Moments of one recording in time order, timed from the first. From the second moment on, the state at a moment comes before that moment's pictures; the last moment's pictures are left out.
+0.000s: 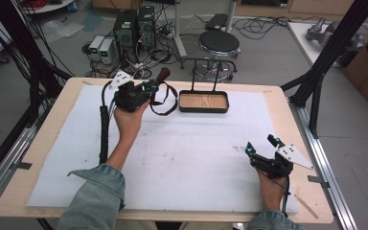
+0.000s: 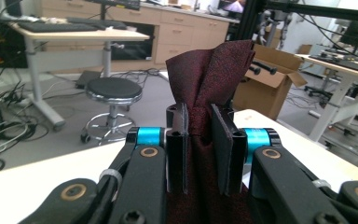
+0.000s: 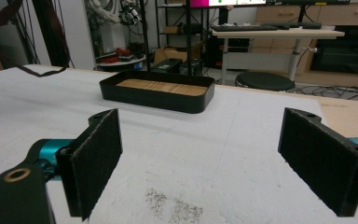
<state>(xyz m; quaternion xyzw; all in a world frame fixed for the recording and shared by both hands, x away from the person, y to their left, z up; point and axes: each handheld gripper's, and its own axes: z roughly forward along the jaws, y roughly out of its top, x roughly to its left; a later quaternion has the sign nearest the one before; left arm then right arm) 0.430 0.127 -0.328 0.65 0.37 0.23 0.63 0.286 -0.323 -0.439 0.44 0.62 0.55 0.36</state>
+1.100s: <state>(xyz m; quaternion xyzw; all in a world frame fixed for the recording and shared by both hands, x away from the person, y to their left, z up) 0.509 0.079 -0.328 0.63 0.37 0.22 0.65 0.287 -0.324 -0.439 0.44 0.61 0.55 0.35</state>
